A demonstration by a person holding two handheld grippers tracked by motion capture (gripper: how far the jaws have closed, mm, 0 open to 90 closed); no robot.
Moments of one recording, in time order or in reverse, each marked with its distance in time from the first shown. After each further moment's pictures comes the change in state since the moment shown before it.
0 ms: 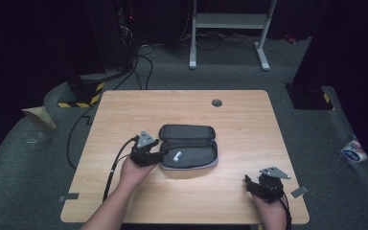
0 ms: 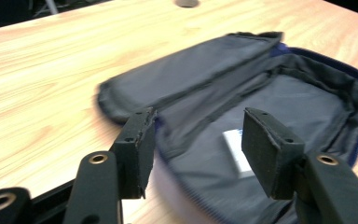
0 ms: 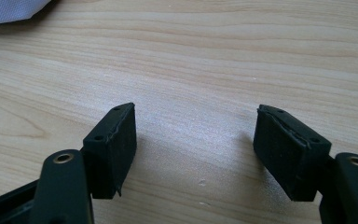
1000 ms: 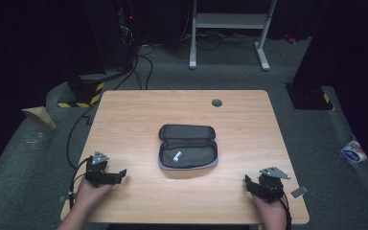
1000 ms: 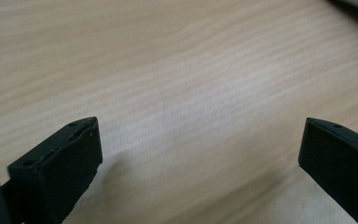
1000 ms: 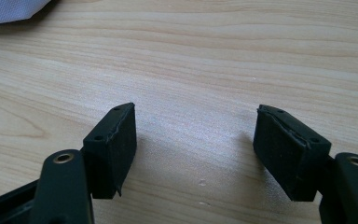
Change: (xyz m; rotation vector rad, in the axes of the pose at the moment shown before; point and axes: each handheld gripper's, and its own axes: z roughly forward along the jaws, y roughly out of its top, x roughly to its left) left arm 0.081 -0.108 -0.071 0.222 0.168 -0.107; right arm 0.000 0.000 0.000 0.000 -0.001 0.000
